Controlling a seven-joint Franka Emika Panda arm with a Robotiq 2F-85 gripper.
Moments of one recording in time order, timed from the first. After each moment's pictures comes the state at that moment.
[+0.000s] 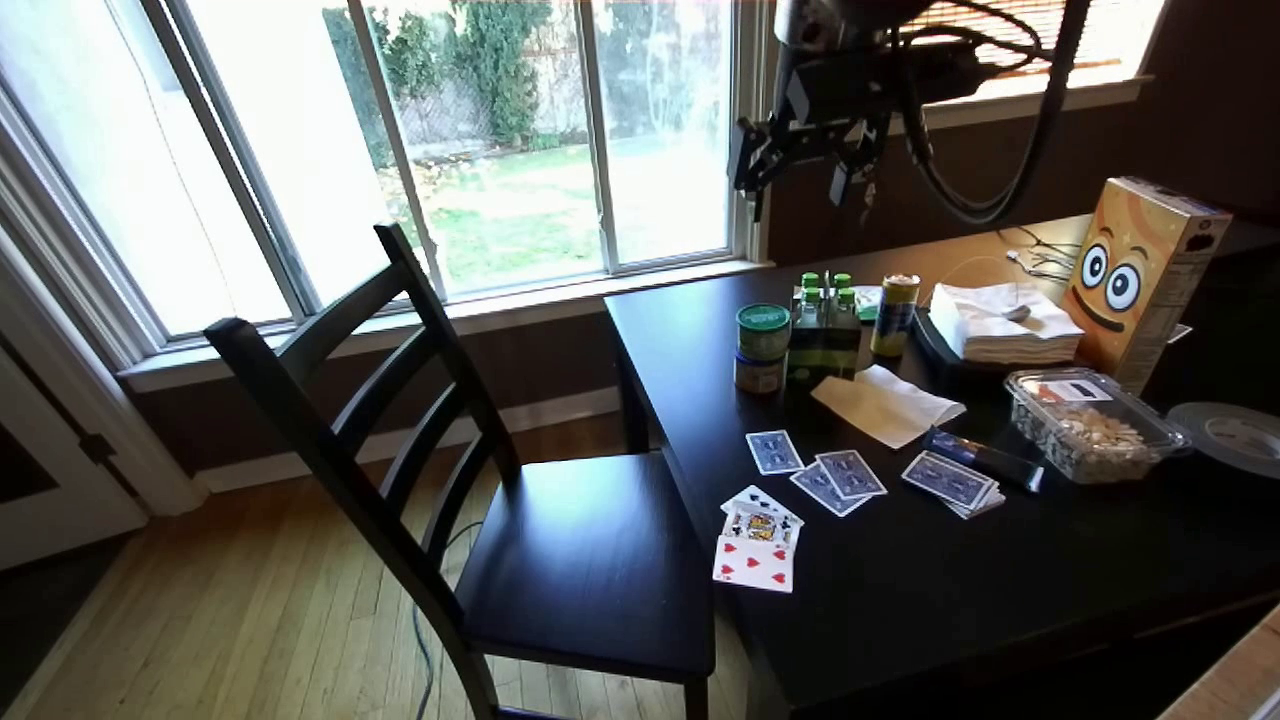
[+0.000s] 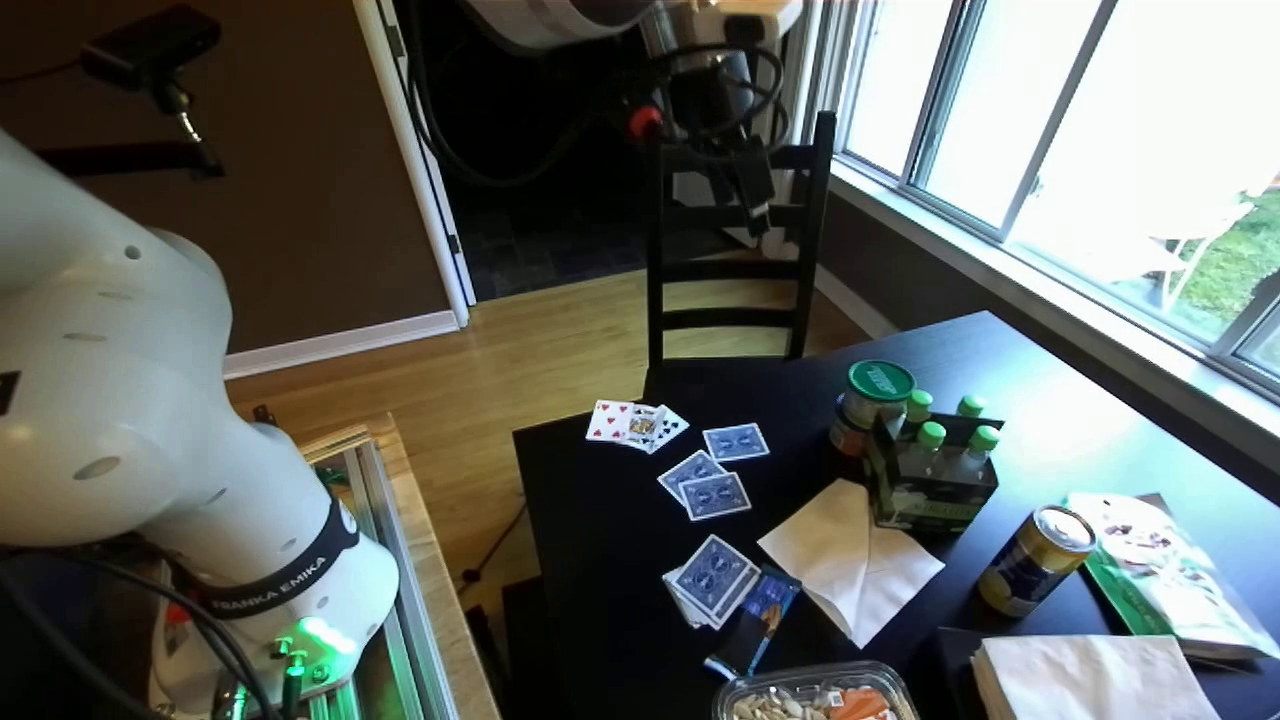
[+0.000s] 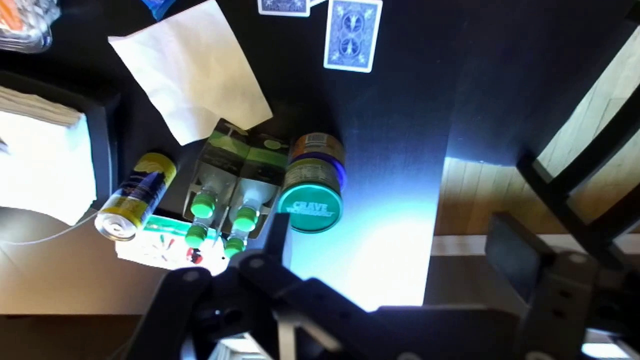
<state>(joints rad) -0.12 -0.22 0.17 -2.38 -0.22 2.45 0.50</state>
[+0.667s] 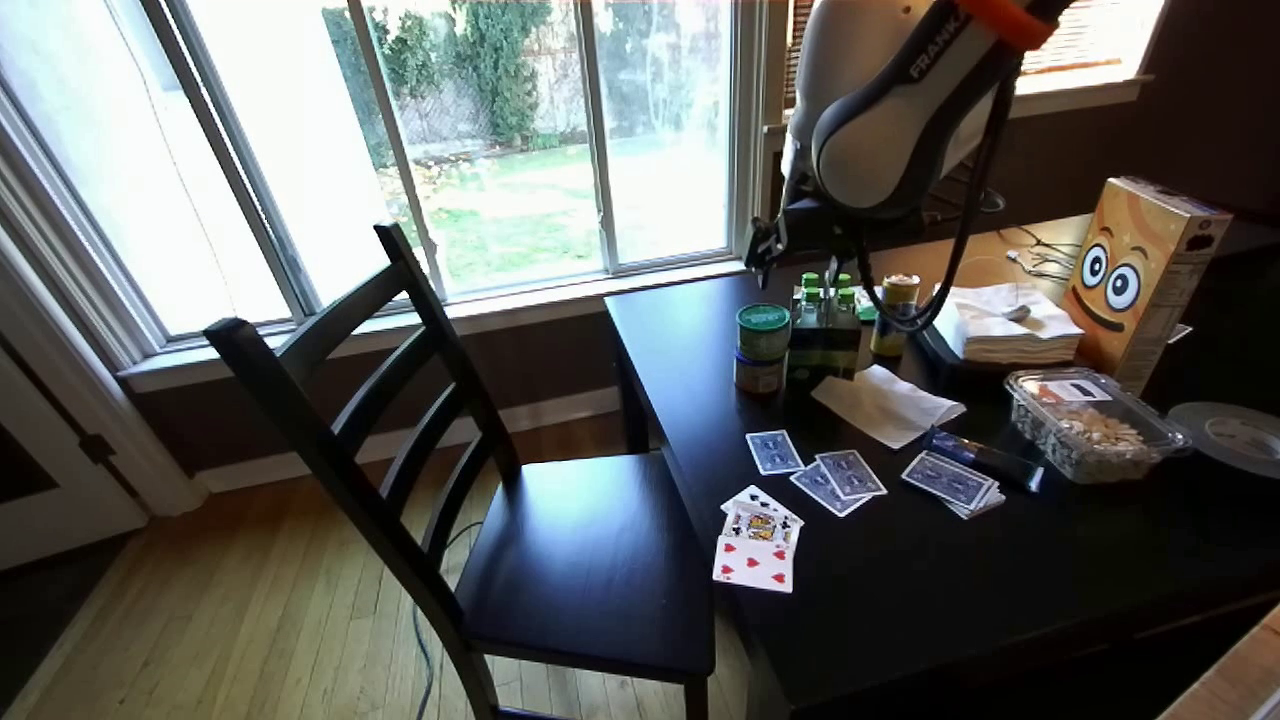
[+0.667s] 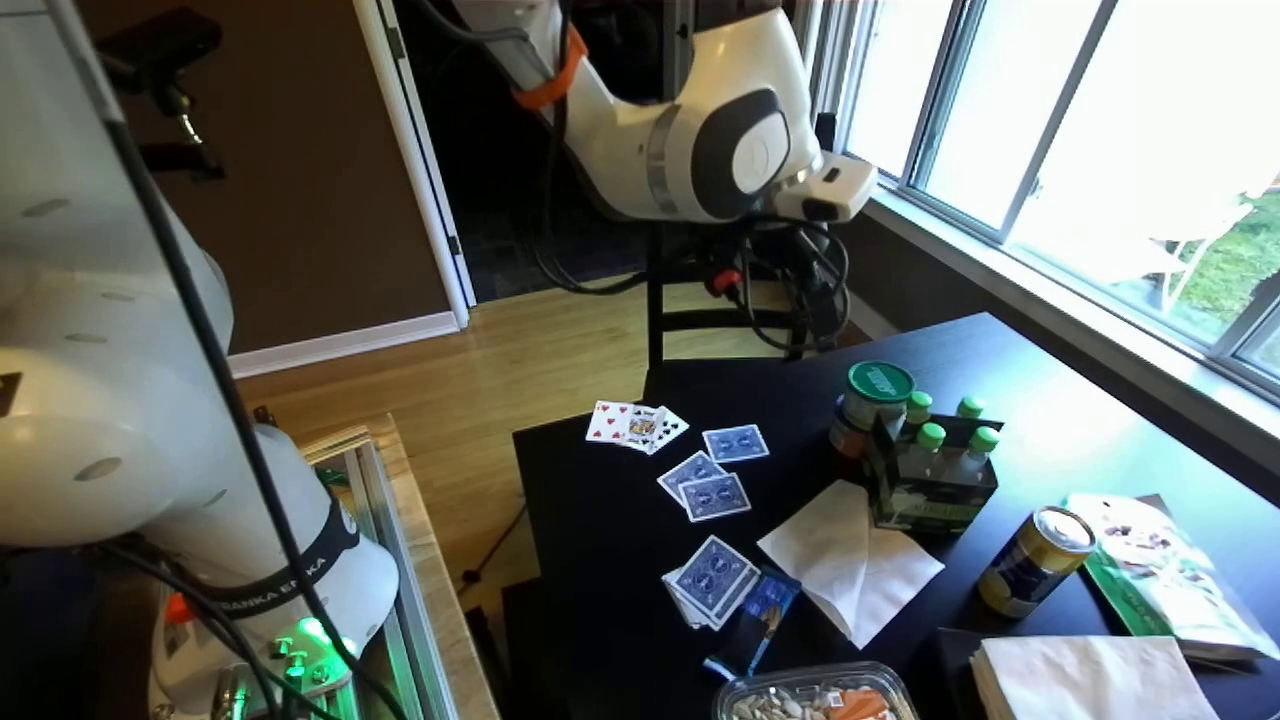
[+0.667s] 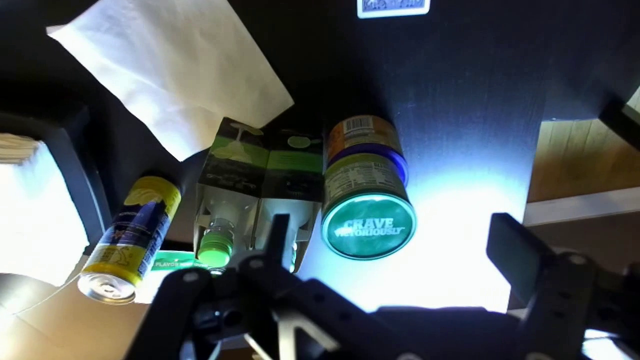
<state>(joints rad) -0.12 0.16 0.01 -2.30 -0.44 2.80 0.73</state>
